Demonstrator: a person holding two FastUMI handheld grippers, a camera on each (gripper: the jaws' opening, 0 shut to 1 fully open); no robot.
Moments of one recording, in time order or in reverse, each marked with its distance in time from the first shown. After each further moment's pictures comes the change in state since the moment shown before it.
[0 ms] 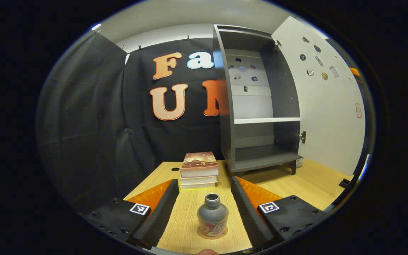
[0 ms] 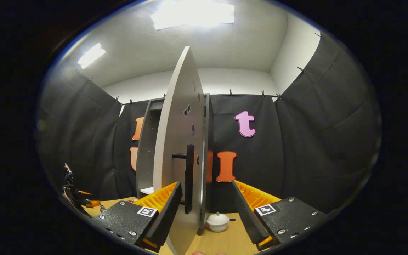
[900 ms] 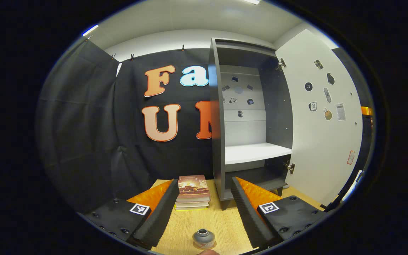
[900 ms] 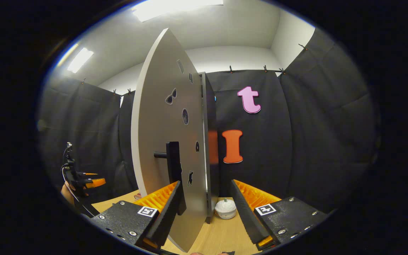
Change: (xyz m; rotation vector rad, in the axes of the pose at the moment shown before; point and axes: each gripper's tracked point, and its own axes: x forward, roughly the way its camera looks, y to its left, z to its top) left arm 0.008 -0.012 0.140 0.020 -0.058 -0.052; right arm 0.033 -0.012 -0.017 0.100 0.213 0.055
